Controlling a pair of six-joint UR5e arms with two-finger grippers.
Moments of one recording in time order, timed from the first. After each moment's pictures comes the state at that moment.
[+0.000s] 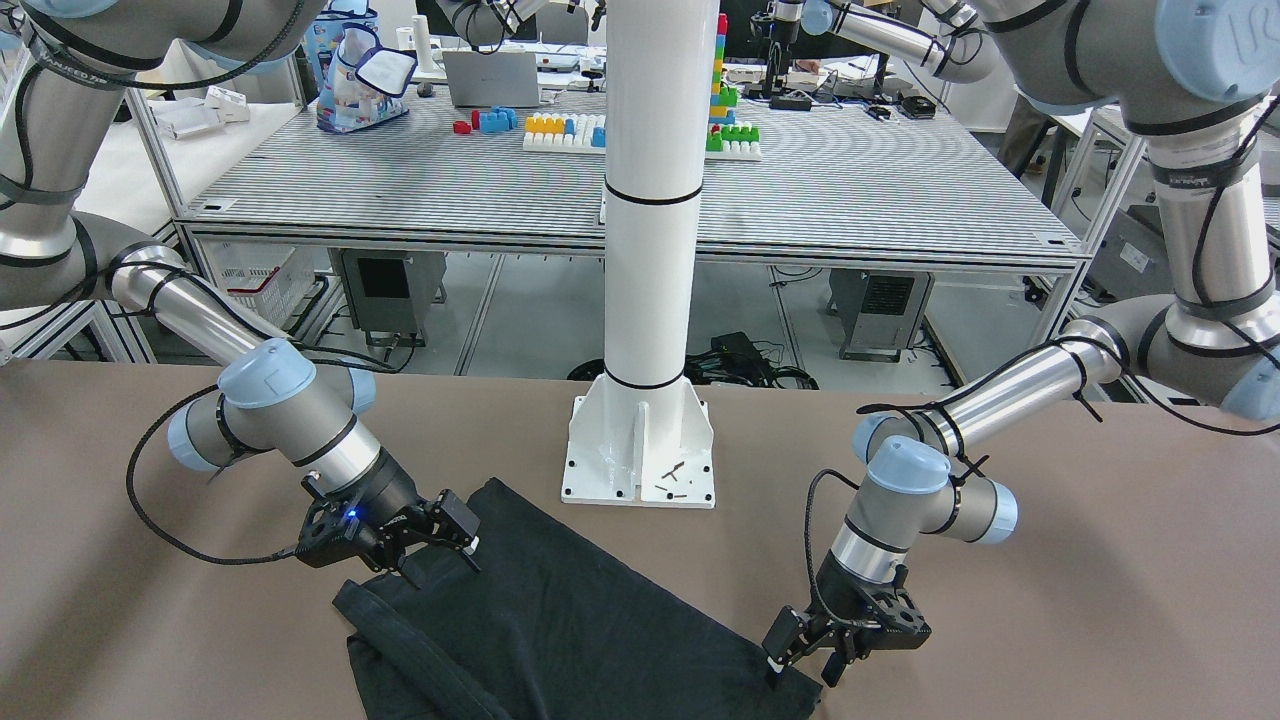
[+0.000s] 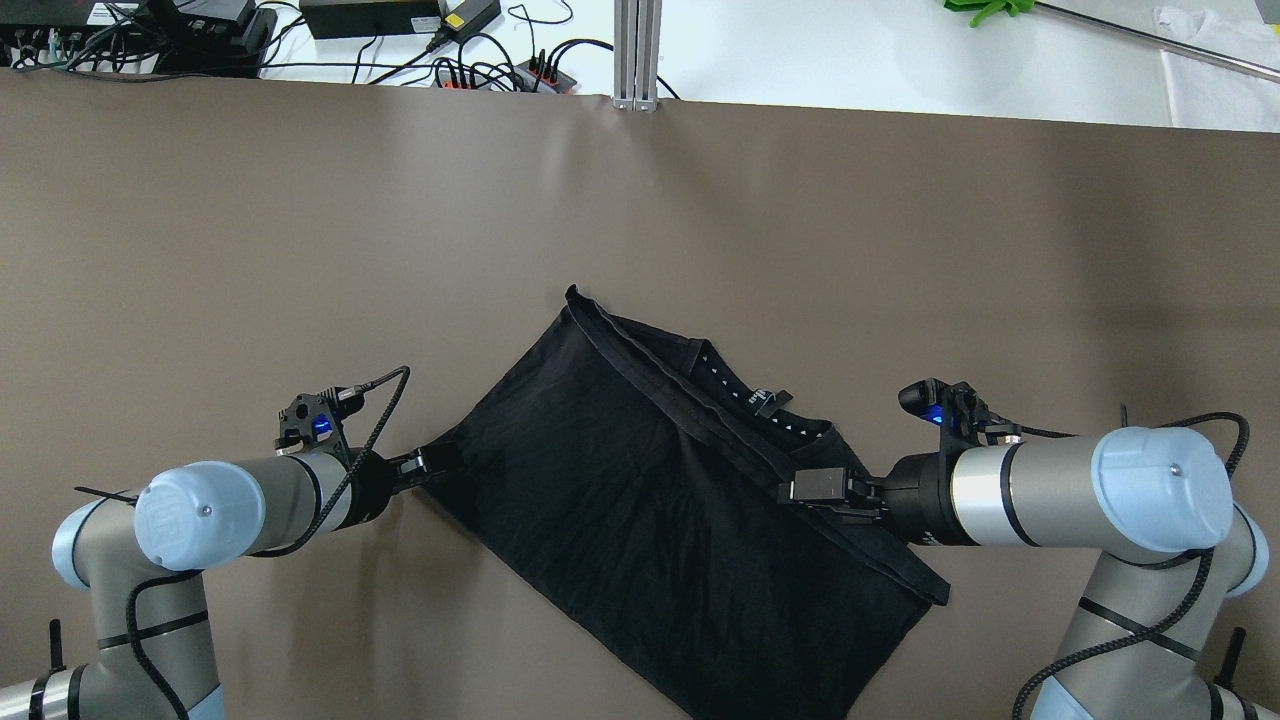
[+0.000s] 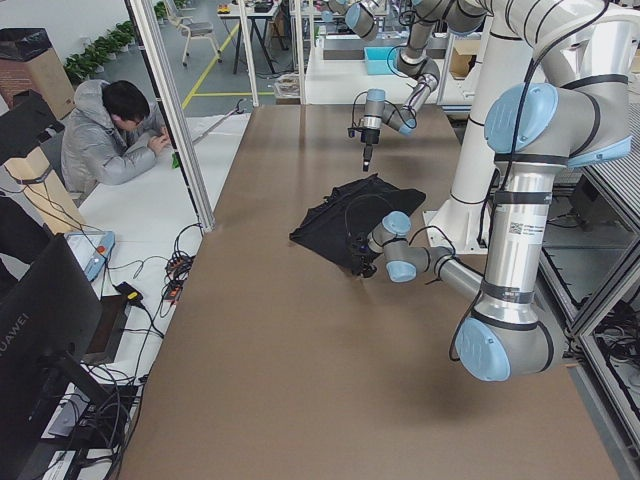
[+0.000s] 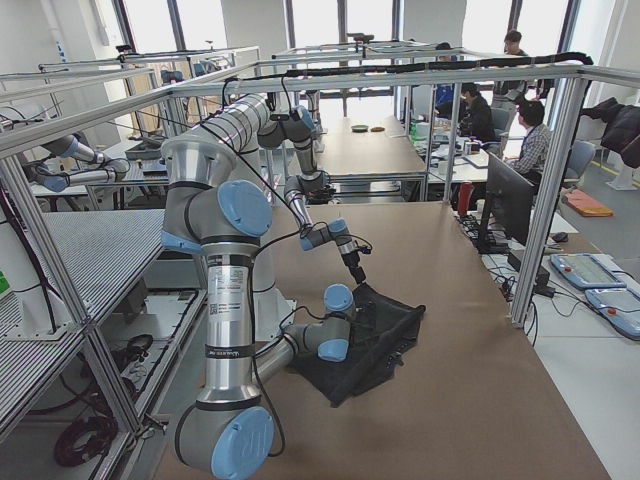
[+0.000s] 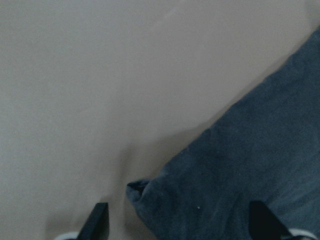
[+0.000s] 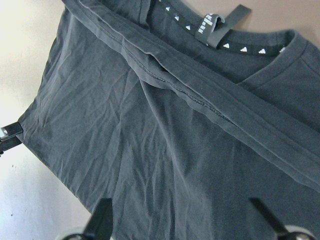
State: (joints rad) left arm -0.44 -1.80 -1.75 -2.31 -1.55 -1.68; right arm 0.59 -1.47 1.97 -0.75 1.97 1.49
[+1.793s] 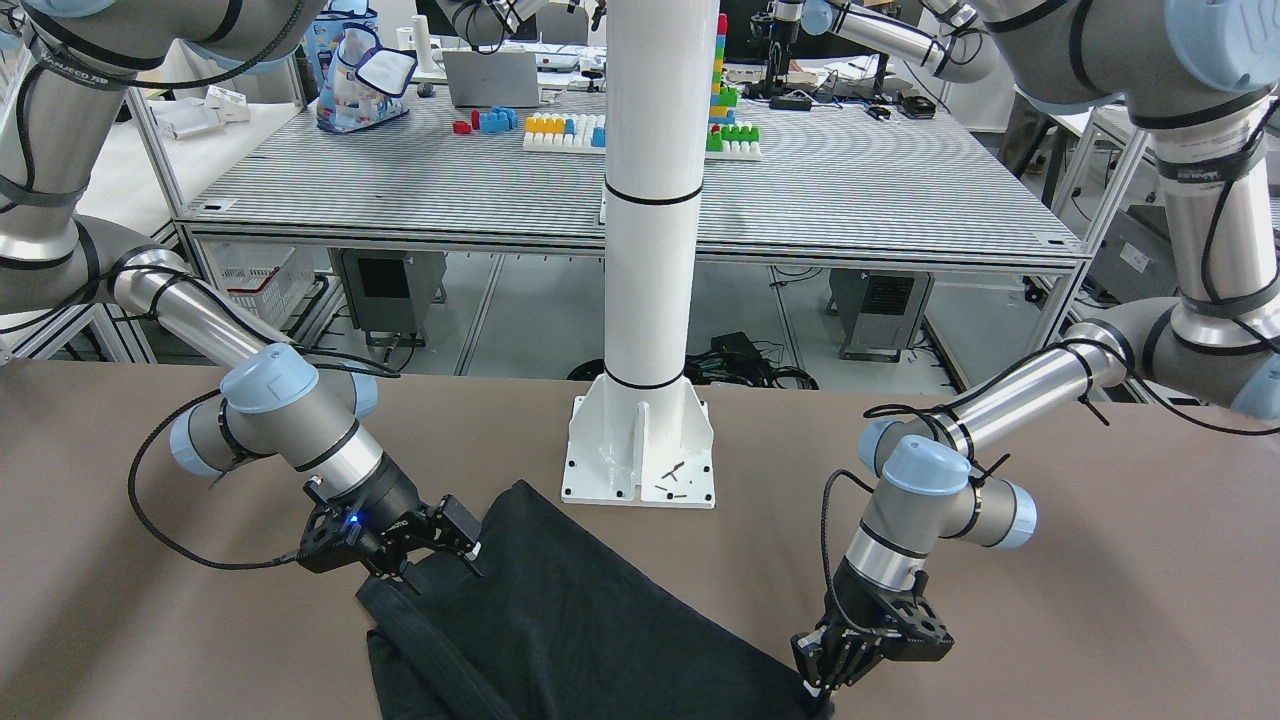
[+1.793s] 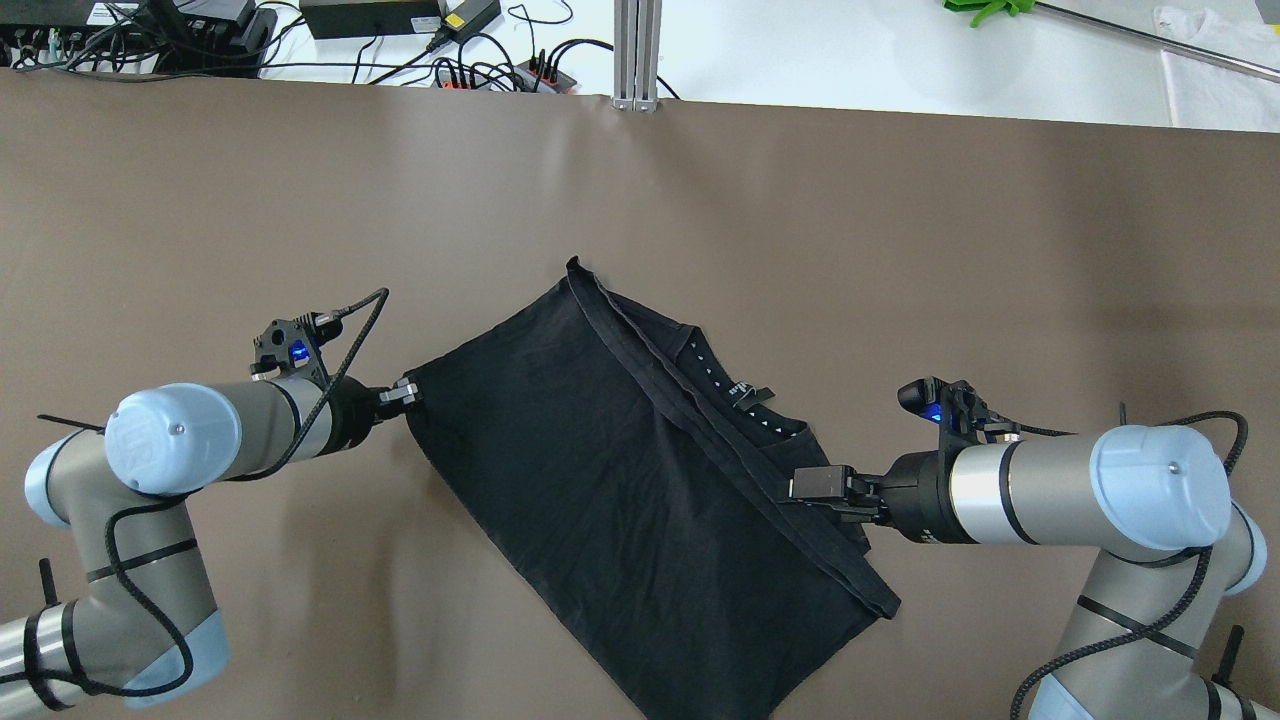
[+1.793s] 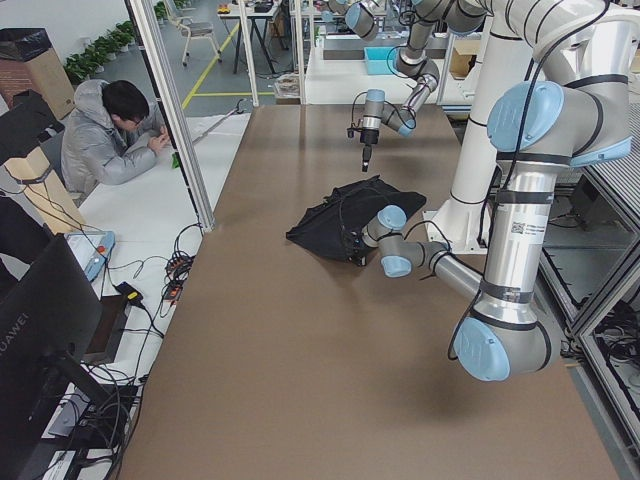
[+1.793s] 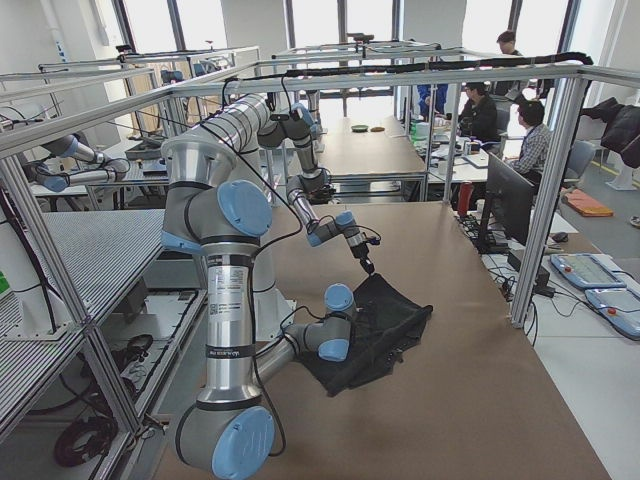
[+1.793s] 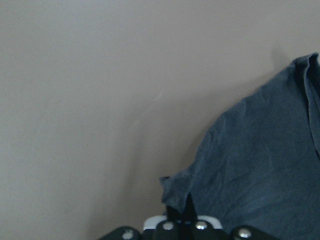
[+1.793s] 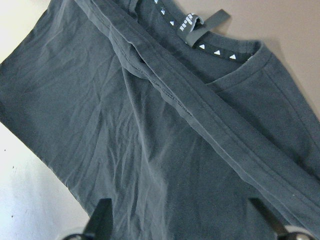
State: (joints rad) left arm -0.56 -1.83 -1.77 -2.27 -1.58 -1.62; right arm 0.59 -1.46 1.97 -0.75 1.97 1.49
